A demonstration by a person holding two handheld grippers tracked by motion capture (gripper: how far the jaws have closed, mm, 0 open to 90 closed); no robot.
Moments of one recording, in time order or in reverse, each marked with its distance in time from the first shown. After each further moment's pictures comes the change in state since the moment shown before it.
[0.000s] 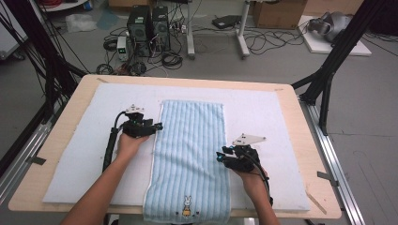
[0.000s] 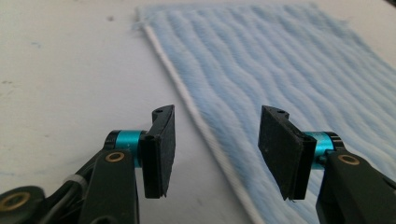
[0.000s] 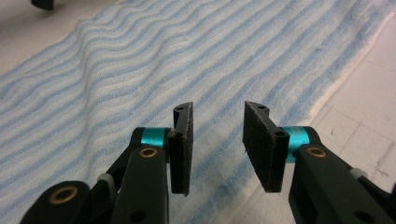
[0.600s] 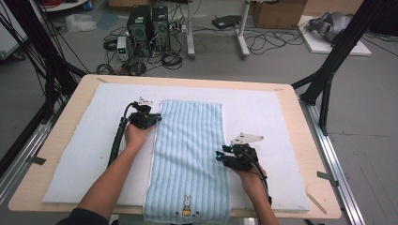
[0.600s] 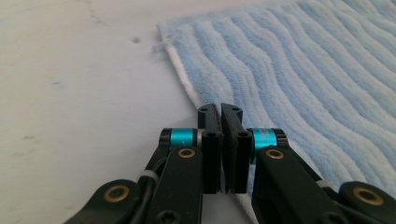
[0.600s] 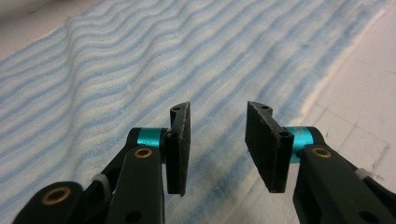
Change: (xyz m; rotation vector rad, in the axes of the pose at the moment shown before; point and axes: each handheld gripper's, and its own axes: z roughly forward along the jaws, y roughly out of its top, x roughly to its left) left arm 0.004 0.019 0.027 0.025 0.109 0.059; right arm -0.001 0.003 0.006 0.014 -0.036 -0.011
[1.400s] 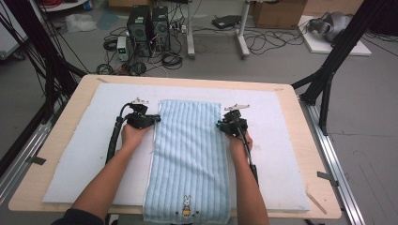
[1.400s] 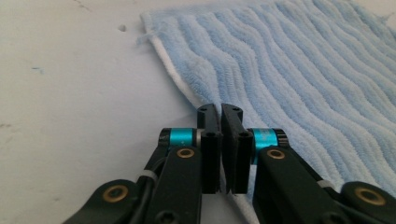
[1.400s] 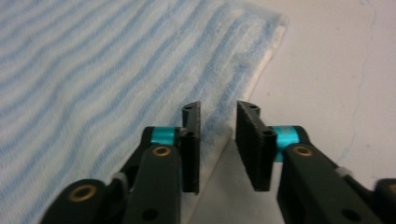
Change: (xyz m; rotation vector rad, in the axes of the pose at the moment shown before) left arm 0.006 -0.002 -0.003 0.019 -0.109 -0.012; right arm -0.075 0.054 0.086 0.051 -0.230 0.145
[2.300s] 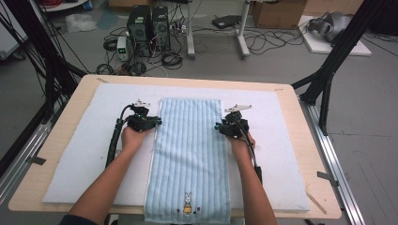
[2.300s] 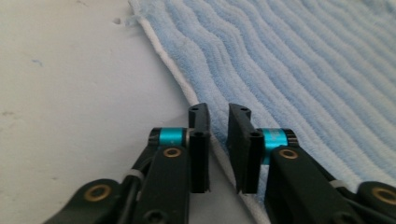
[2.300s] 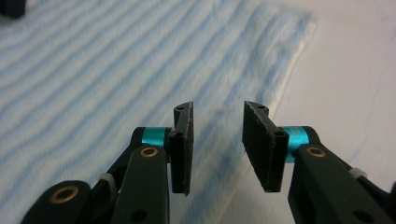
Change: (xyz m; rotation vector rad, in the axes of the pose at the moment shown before) left arm -0.012 -0.003 -0.006 0.022 0.049 0.056; right arm 0.005 -0.003 -0.018 0.015 0.077 -0.063
